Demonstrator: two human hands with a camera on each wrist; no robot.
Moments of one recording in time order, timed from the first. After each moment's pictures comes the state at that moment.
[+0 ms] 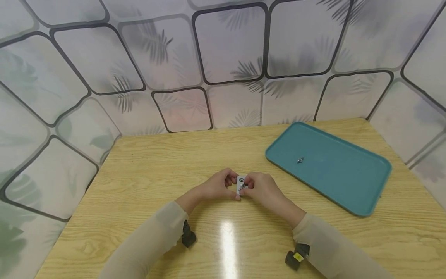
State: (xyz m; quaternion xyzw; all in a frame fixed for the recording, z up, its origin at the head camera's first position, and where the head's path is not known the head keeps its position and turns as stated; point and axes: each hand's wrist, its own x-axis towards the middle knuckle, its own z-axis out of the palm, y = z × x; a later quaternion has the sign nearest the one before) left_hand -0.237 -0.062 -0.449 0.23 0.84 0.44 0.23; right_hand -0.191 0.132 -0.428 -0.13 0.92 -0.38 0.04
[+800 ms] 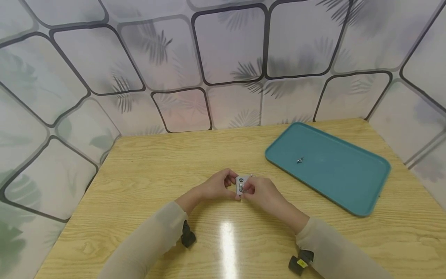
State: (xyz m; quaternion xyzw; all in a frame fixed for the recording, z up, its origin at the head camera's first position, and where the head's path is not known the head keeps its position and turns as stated) left_hand -0.238 -0.062 -0.450 0.24 0.84 0.43 0.23; right_hand -0.178 0.132 -0.424 -0.15 0.91 -0.37 0.05
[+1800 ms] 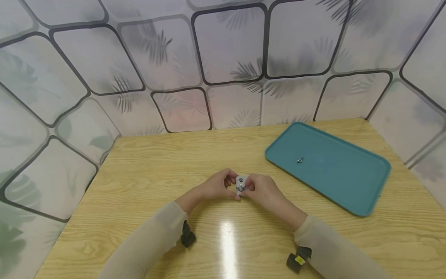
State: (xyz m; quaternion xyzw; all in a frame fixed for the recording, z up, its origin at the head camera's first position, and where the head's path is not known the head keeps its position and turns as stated) left_hand -0.237 -0.061 -0.451 0.23 0.84 0.43 0.23; right_hand -0.185 0.132 -0.427 -0.14 0.92 -0.35 0.04
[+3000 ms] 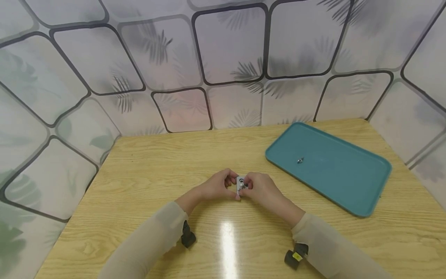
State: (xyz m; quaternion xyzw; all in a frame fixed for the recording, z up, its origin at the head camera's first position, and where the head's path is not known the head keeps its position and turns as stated) left_hand -0.237 -0.062 -0.448 0.24 0.83 0.44 0.24; right_hand -0.193 0.129 -0.425 -0.13 0.92 -0.36 0.06
